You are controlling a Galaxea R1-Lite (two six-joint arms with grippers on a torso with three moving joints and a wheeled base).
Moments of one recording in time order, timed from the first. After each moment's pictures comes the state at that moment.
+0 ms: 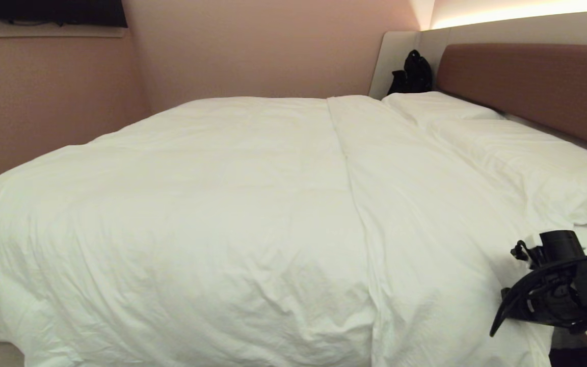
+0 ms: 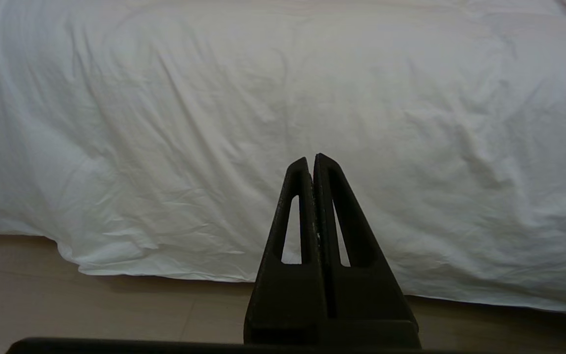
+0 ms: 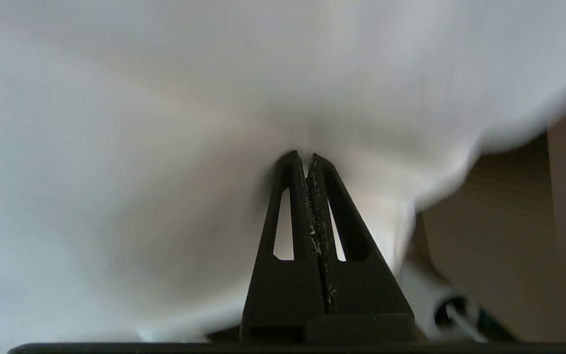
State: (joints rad) left arm 0.00 0.00 0.00 0.00 0.02 -0.03; right arm -0.13 1.86 -0.61 -0.22 -0.16 0.14
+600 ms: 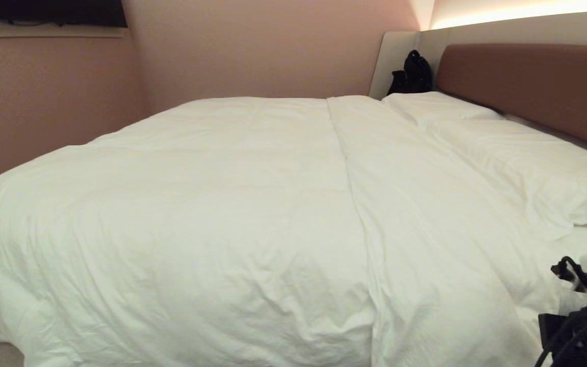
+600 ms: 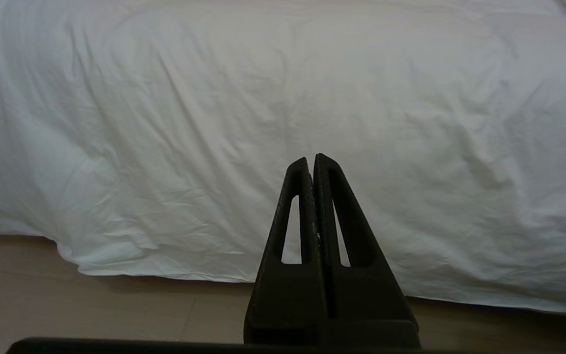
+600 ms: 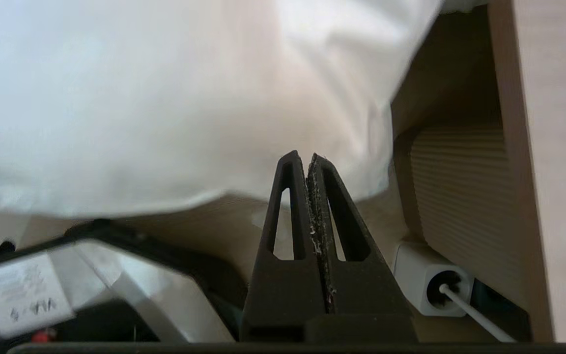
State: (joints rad) left arm 0.00 0.00 0.00 0.00 0.02 -0.03; right arm -0.13 1.51 -0.39 -0.16 -0.13 0.12
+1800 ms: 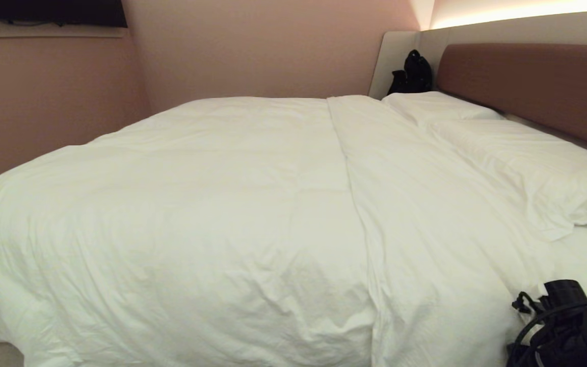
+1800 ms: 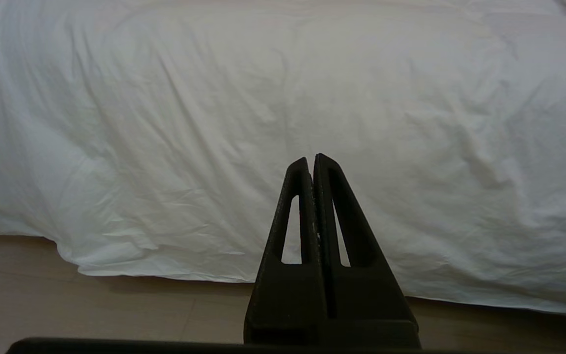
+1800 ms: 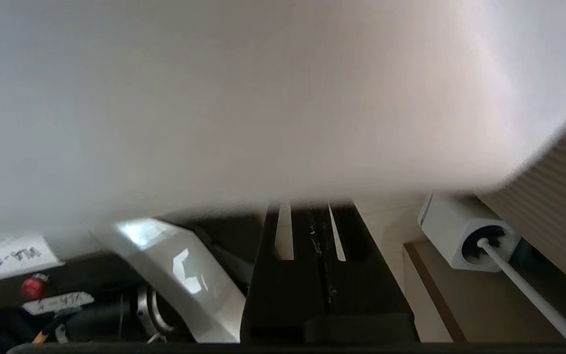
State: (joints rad) left arm 0.00 0.00 0.00 0.00 0.02 -0.03; right arm -0.19 1.97 -0.37 -0.35 -0.01 0.09
